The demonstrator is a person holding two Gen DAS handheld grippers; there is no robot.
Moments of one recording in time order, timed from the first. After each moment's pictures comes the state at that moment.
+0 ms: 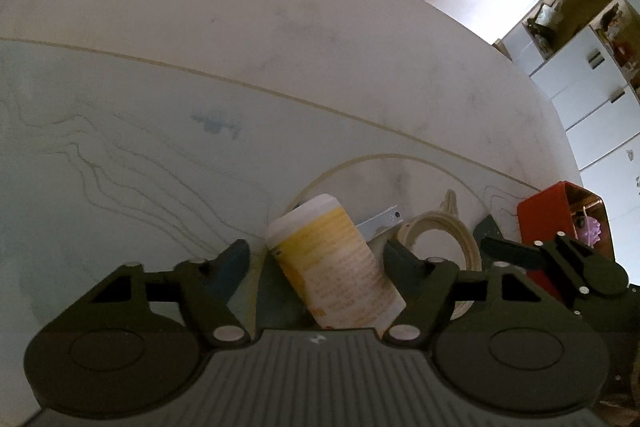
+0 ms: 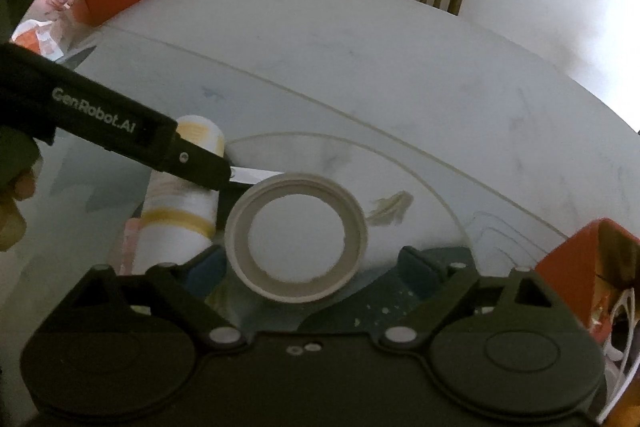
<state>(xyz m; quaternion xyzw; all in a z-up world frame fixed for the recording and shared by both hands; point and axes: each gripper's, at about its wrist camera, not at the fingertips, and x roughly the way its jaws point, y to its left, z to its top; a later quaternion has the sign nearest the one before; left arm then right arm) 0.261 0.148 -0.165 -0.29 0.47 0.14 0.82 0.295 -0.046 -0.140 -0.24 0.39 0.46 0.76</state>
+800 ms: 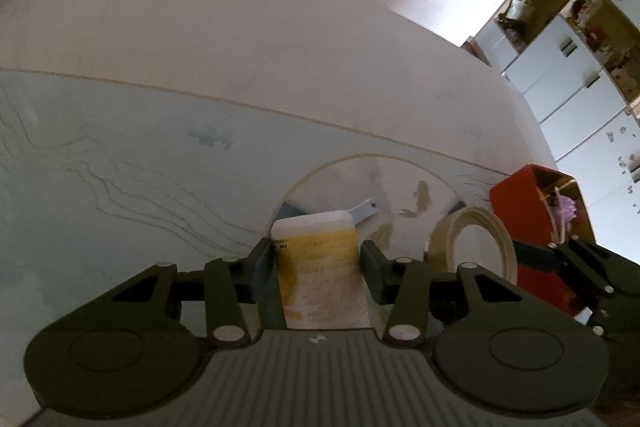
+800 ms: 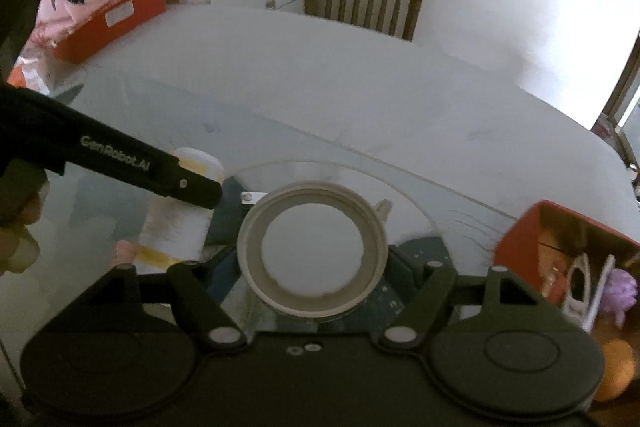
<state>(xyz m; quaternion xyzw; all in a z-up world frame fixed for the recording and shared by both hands) 0.241 0.139 -0.138 -0.26 0.45 0.11 0.85 0.256 -0.076 -0.095 -0.21 0.37 0.41 0.81</state>
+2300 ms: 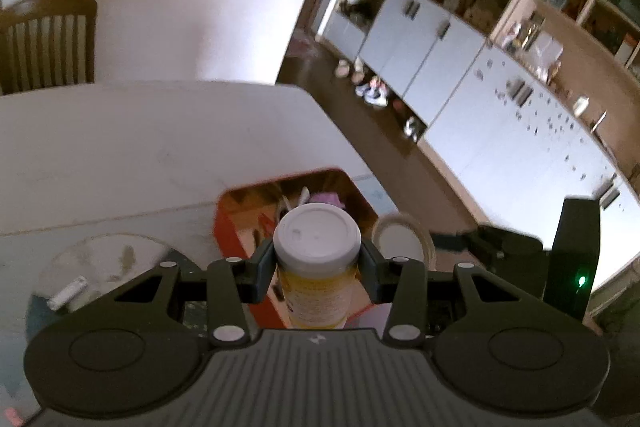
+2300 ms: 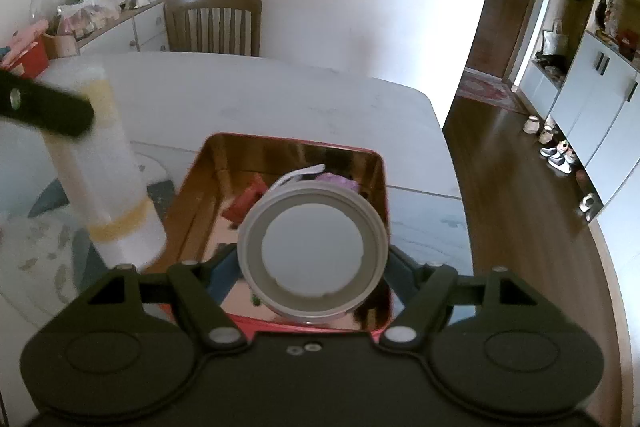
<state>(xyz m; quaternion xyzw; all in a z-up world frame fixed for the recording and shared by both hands) 0.300 -0.074 -0.016 -0.15 0.40 -0.08 0.90 0.339 -0.294 -0.061 -0.17 0.36 0.29 0.87</state>
